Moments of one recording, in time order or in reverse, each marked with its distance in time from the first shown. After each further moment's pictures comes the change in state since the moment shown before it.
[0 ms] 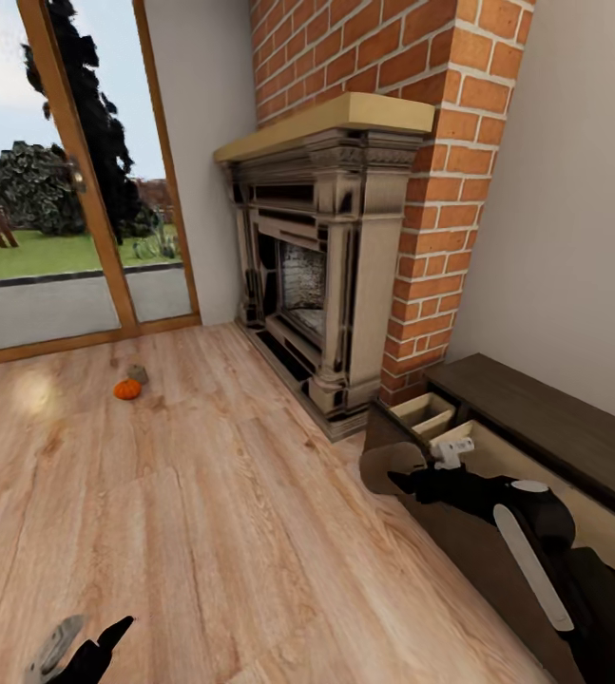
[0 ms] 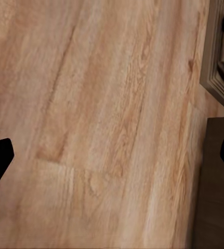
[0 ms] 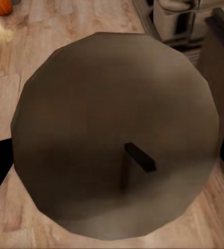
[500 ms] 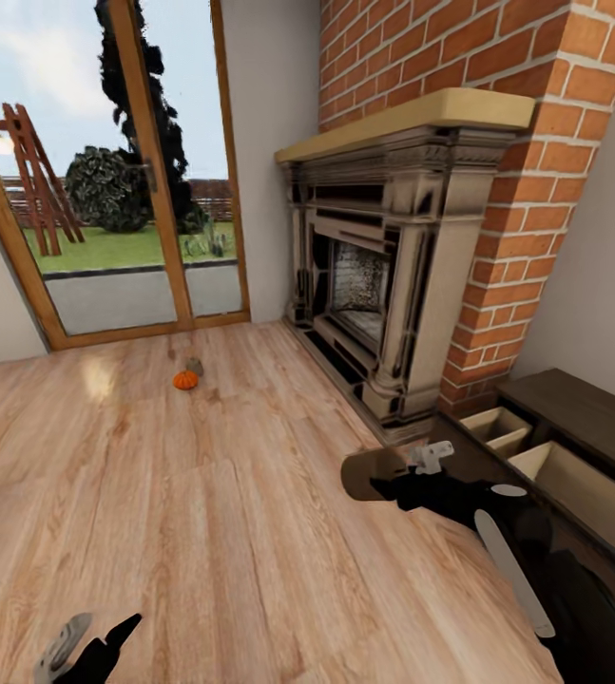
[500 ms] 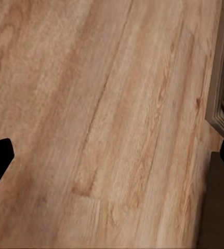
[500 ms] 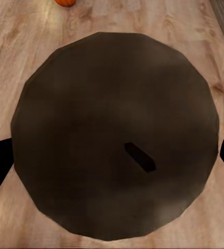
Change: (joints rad) left arm 0.000 0.001 -0.024 0.005 -0.003 -0.001 -0.033; right arm 0.003 0.039 0.056 0.000 0.003 -0.009 -0.004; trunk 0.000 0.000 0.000
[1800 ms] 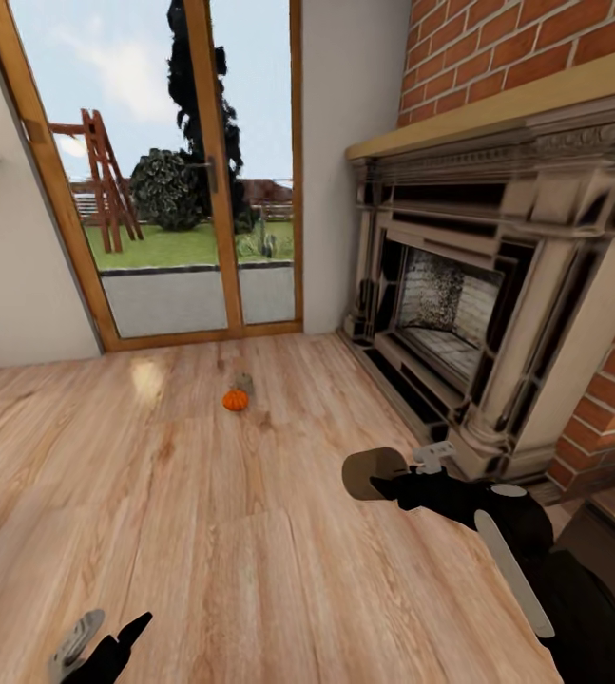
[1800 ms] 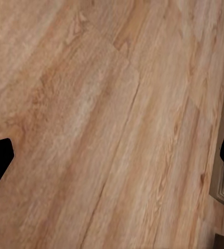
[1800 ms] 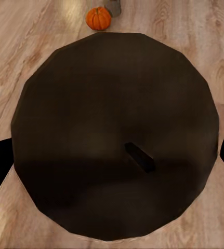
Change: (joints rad) left arm 0.000 0.002 -0.052 0.000 -0.028 -0.029 0.001; right arm 0.001 0.002 -0.003 0.000 0.003 -0.001 -0.006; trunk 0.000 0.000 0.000
